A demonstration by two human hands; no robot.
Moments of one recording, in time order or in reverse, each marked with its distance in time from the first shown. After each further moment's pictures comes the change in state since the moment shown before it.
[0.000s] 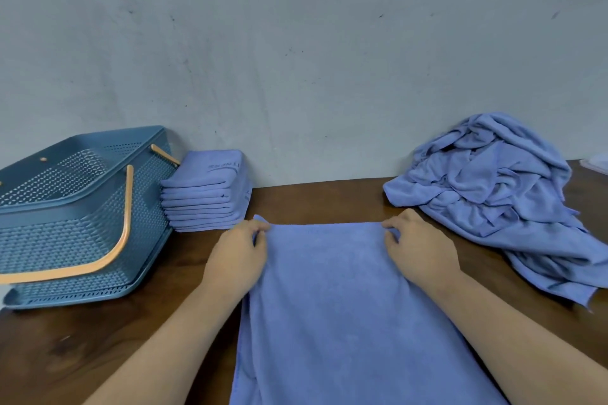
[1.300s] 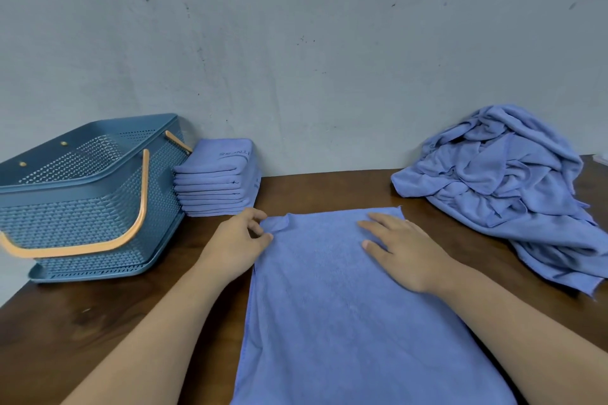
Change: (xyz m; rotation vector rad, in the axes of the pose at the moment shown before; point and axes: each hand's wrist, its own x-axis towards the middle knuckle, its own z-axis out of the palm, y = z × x) left_hand -0.001 -0.023 -0.015 -0.114 -0.165 -0.104; right_hand -0.022 -0.018 -0.005 -0.066 -0.304 -0.330
